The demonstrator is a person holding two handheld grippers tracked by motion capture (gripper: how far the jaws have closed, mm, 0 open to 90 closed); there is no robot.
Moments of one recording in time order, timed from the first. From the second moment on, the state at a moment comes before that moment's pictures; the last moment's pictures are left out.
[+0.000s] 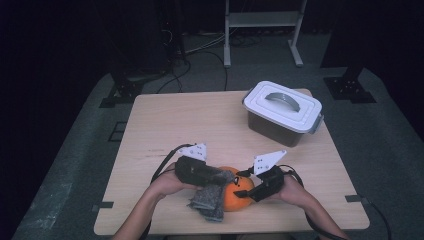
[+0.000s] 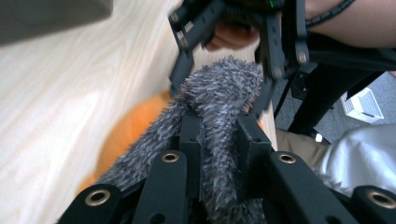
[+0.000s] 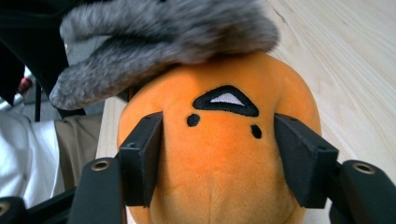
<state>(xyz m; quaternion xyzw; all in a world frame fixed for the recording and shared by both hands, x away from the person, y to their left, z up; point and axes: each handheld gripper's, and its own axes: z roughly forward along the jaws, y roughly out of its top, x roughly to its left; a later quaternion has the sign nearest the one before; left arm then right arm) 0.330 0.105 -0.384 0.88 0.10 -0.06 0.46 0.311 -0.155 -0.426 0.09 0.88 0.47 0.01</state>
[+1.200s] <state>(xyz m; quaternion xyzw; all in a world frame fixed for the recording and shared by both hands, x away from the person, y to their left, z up) 0.338 0.106 -0.389 0.89 0.11 -0.03 0.43 0.306 -0.165 -0.420 0.06 0.89 0.45 0.04</state>
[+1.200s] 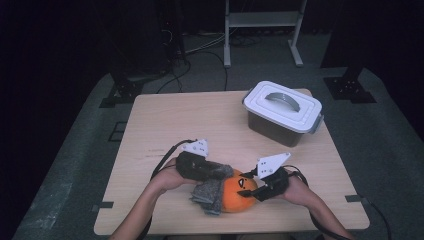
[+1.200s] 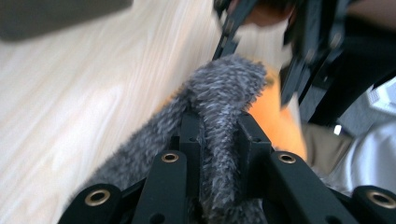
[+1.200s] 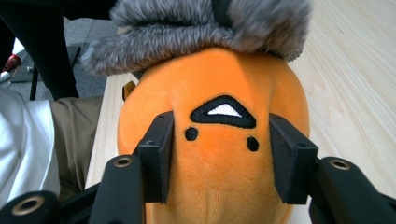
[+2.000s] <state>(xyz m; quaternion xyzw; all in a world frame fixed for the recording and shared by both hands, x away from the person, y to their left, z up) 0.334 0.109 -0.394 0.89 0.11 -0.06 0.44 0.313 -0.180 -0.421 0.10 0.89 0.44 0.00</state>
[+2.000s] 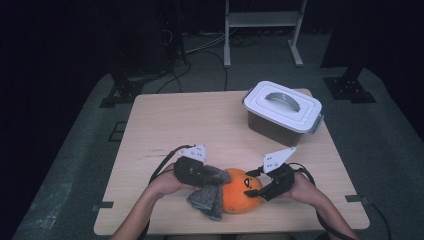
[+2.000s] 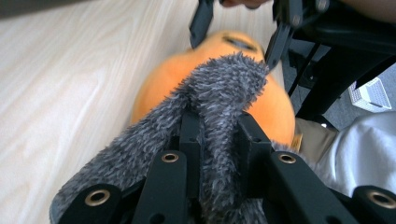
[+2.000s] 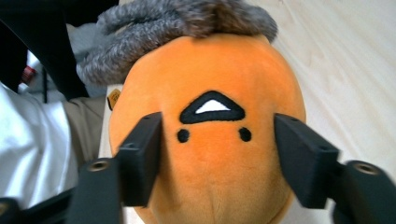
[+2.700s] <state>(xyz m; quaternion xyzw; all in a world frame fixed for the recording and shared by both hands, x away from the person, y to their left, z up) 0.330 0.122 -0.407 0.89 0.12 -0.06 0.43 0.308 -0.177 -0.418 0.11 0.88 0.46 0.00</state>
